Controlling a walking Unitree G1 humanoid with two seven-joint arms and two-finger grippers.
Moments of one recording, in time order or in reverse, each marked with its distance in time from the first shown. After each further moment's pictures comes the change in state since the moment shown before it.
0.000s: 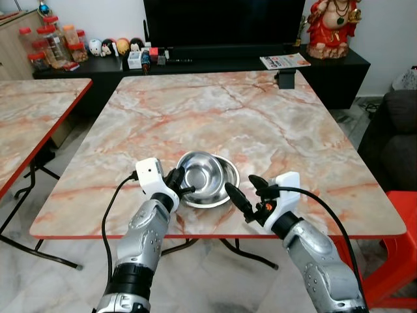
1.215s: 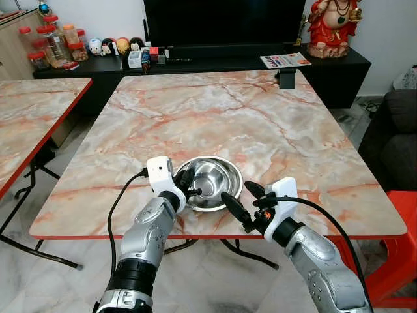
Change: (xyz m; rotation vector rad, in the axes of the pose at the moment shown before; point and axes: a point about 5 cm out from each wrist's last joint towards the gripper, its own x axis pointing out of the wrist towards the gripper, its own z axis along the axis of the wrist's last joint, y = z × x) left arm 0.004 -0.012 -0.002 0.079 0.071 -0.036; right arm -0.002 0.010 -0.002 -0.019 0.020 0.045
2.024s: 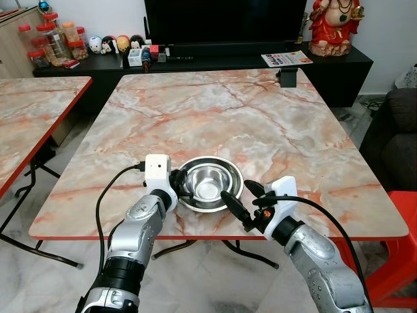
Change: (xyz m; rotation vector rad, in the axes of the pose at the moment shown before) left arm -0.005 0.016 0.014 0.216 0.002 0.030; right arm 0.002 0.000 0.003 -0.008 -0.007 0.001
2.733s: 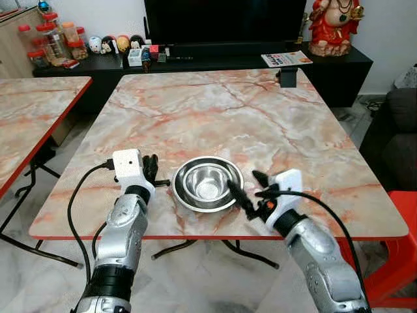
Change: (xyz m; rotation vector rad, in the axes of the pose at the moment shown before) left arm -0.022 0.032 0.016 0.046 -0.294 0.220; right arm 0.006 -0.022 0.022 -0.061 -0.160 -0.239
